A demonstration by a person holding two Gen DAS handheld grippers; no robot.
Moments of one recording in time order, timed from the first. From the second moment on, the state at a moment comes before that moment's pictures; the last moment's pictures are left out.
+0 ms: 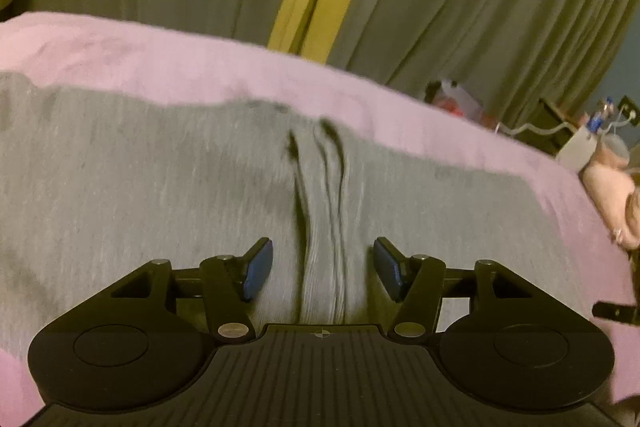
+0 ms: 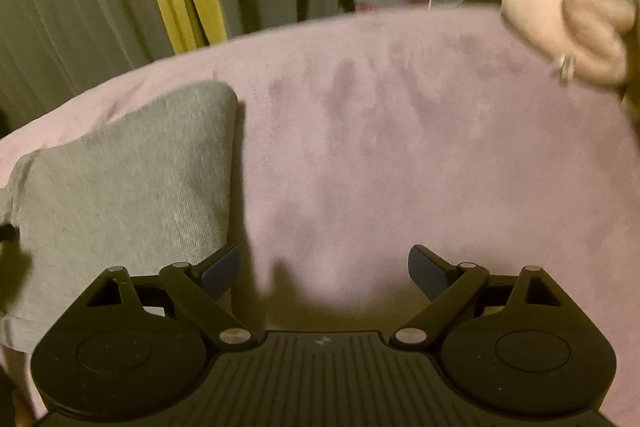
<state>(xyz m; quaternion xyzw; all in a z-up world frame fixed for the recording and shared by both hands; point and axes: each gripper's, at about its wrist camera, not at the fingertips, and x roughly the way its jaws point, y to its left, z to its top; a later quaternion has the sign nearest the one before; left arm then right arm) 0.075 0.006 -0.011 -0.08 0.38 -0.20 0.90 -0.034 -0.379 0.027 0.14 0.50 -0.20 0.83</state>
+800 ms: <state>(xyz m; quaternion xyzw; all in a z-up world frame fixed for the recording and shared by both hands) 0.104 -0.016 0.007 0.01 0.36 -0.16 0.92 -0.031 -0.332 -0.004 0.15 0.52 -0.22 0.81</state>
